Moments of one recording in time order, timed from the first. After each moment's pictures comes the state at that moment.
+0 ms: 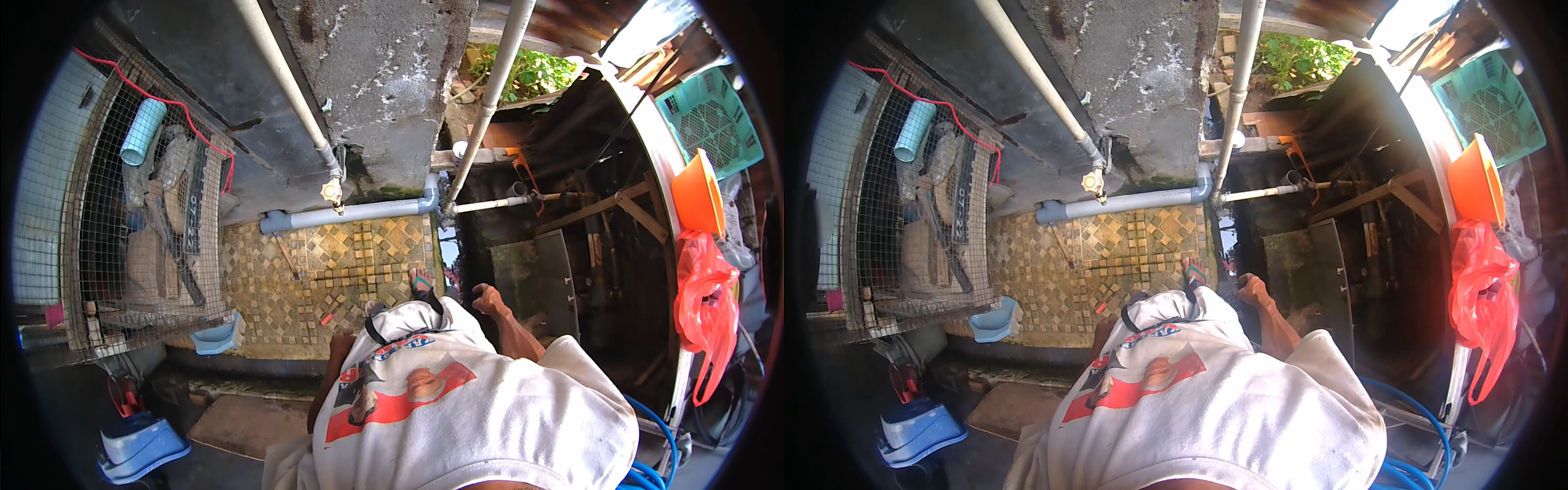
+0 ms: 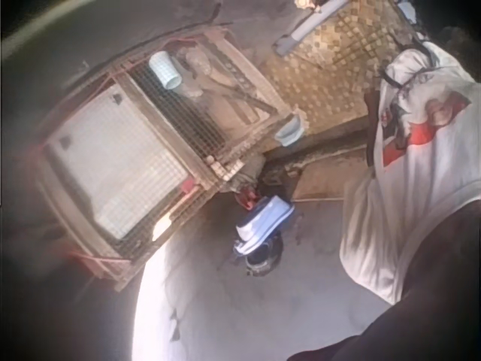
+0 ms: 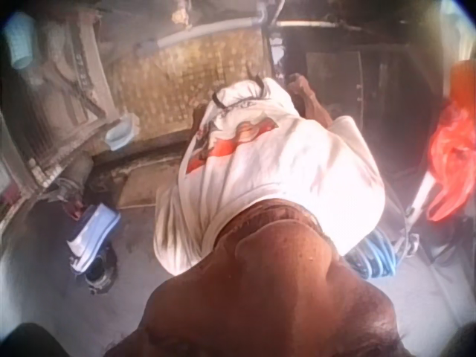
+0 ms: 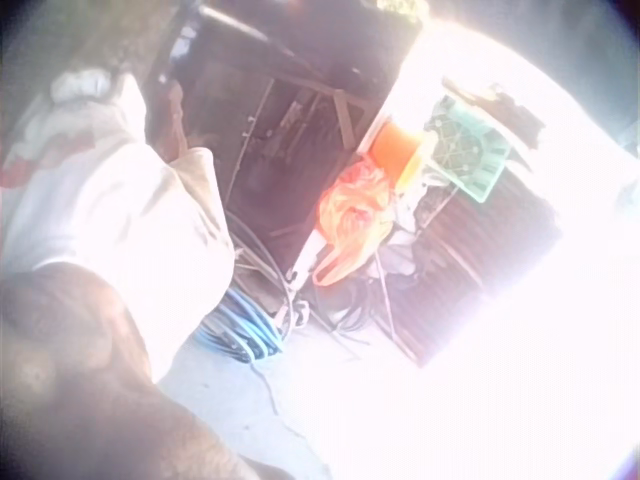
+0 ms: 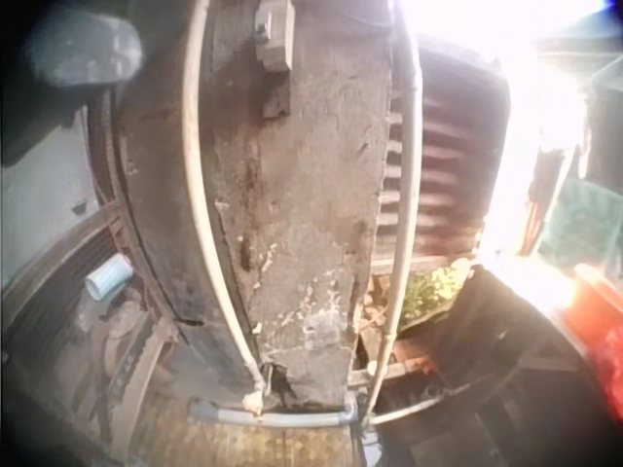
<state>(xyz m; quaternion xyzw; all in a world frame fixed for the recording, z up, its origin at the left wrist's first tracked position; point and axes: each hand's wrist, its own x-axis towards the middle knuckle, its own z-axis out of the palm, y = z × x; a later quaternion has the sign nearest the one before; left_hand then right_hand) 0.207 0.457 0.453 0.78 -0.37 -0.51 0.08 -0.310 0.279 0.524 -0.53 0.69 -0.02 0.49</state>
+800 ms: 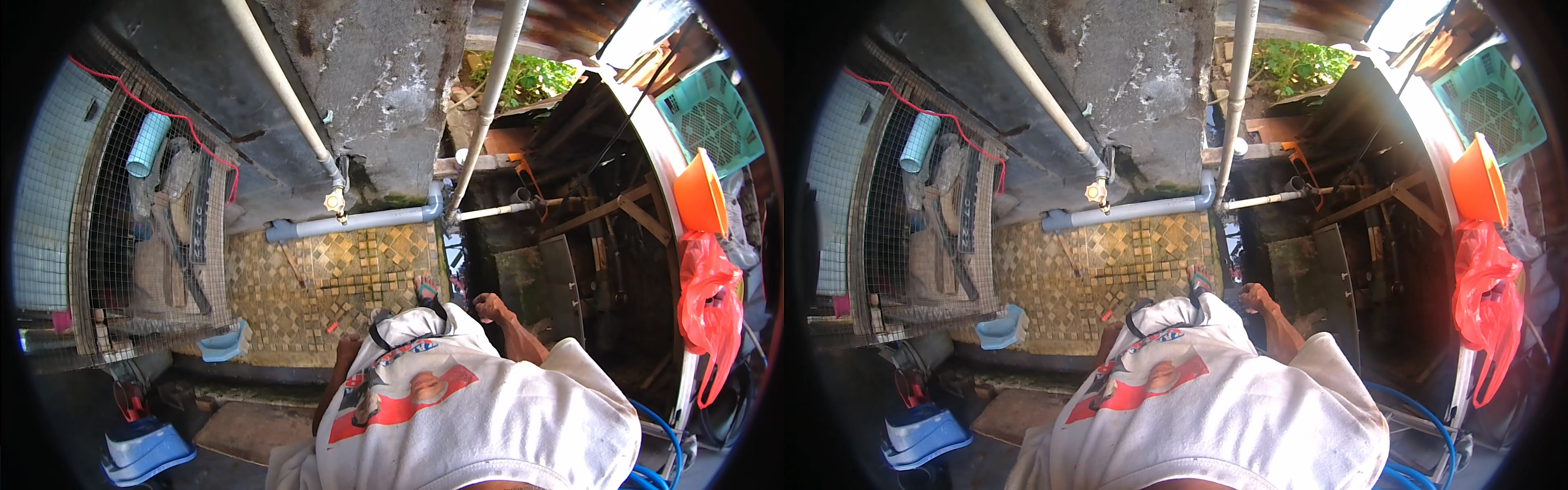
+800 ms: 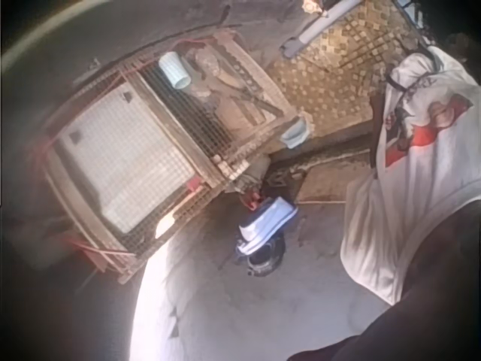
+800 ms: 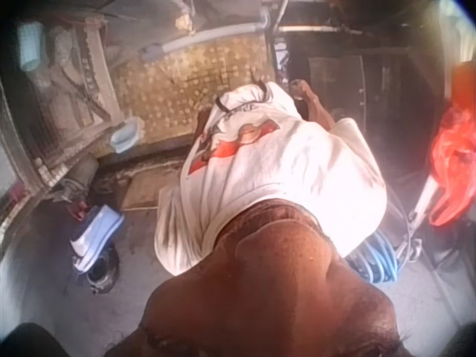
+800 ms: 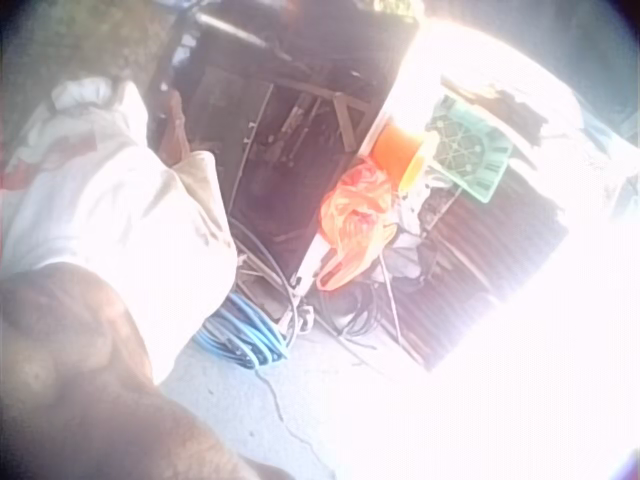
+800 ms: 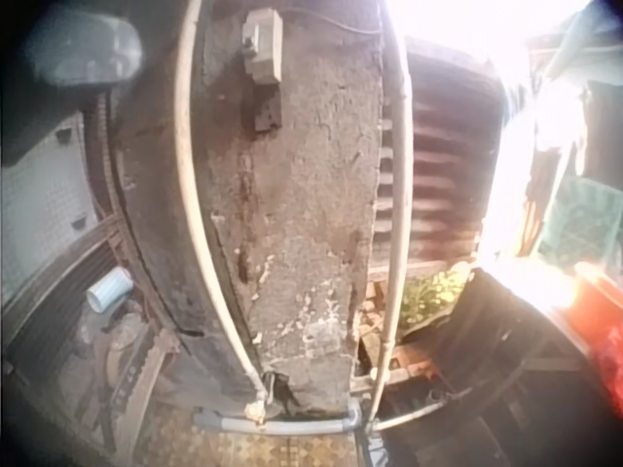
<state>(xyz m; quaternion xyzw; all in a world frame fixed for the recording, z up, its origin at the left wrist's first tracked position) 0.192 0.457 0.419 0.78 -0.38 -0.48 0.11 -0.317 0.277 0.545 -0.41 0.68 -0.01 0.60</state>
